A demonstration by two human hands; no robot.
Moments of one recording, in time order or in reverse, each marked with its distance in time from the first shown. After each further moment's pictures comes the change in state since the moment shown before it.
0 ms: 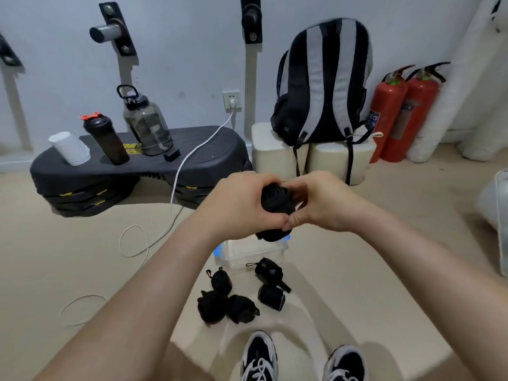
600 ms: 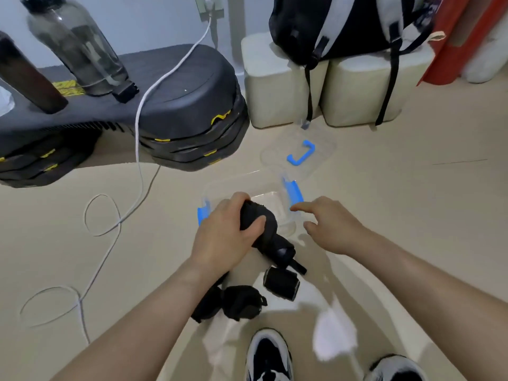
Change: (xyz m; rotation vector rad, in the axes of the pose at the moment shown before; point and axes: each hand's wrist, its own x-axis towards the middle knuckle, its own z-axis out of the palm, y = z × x) left_hand 0.048 -0.163 0.209 -0.110 -0.041 -0.391; right_hand 0.087 0.217 0.156 -0.213 -0.170 0.406
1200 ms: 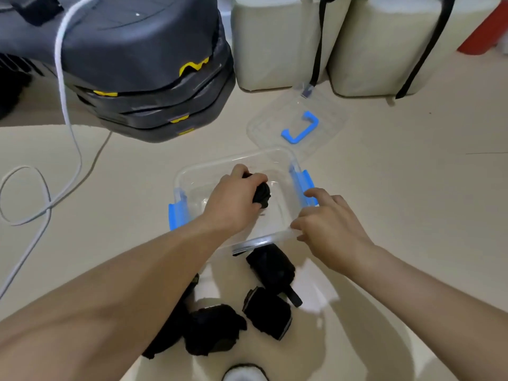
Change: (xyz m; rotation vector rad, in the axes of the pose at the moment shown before) left_hand 0.143 -0.058 0.122 0.166 -0.165 0.161; right_hand 0.077 0.049 0.059 -0.587 -0.003 -0.167
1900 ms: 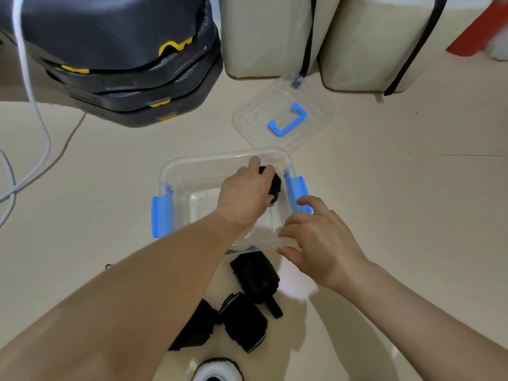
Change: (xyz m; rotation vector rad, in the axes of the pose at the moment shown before) left_hand 0.028 0.042 0.043 0.318 0.095 0.036; right_hand -0.025 0.010 0.007 0.208 0.024 -0.034
